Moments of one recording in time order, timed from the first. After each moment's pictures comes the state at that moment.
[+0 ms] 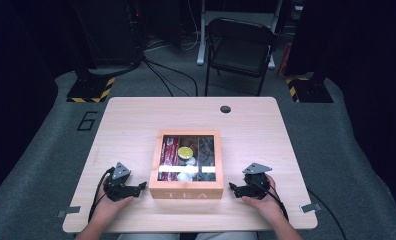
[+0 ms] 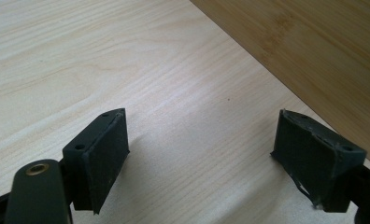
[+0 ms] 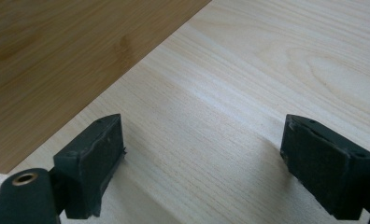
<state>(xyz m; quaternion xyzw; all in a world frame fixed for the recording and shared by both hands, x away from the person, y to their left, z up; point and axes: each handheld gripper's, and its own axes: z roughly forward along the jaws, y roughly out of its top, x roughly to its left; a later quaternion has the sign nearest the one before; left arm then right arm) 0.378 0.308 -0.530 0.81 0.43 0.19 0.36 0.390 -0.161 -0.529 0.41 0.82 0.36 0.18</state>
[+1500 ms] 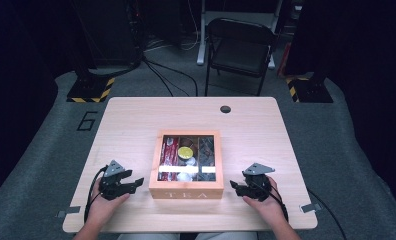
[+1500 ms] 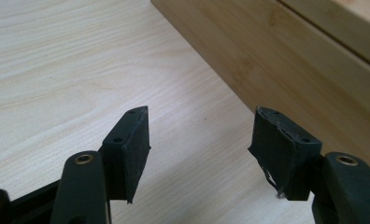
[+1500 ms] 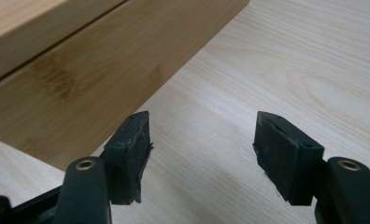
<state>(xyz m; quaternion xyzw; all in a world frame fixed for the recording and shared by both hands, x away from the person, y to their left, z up) 0.367 0.313 -0.503 0.78 0.44 0.17 0.41 0.373 -0.156 -0.503 0.41 0.81 0.37 0.18</state>
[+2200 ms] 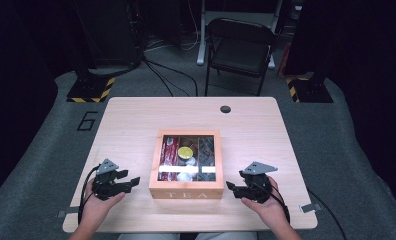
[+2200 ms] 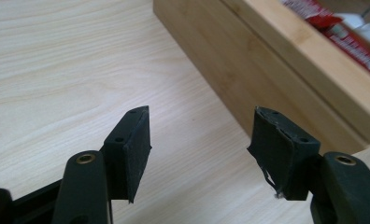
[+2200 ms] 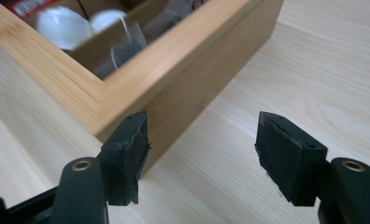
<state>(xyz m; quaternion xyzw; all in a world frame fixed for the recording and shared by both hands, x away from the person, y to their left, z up) 0.356 0.316 -0.473 0.77 0.47 0.14 0.41 0.352 -0.144 -0.460 0.40 0.81 0.40 0.16</state>
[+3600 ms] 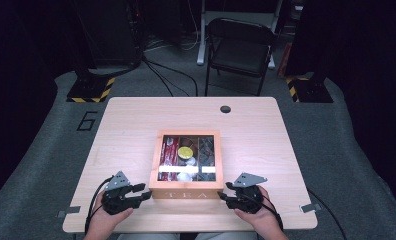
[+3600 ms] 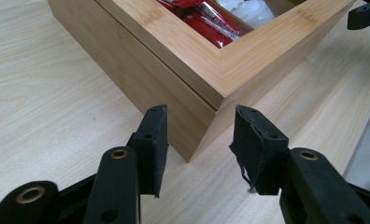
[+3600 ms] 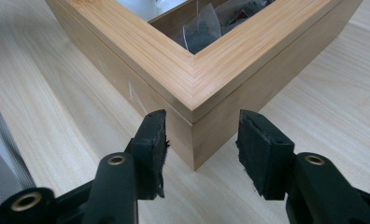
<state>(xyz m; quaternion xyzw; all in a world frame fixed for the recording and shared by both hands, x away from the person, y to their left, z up) 0.322 0.283 -0.478 0.81 0.38 0.11 0.44 0.330 -0.121 -0.475 0.34 0.84 0.41 0.13</state>
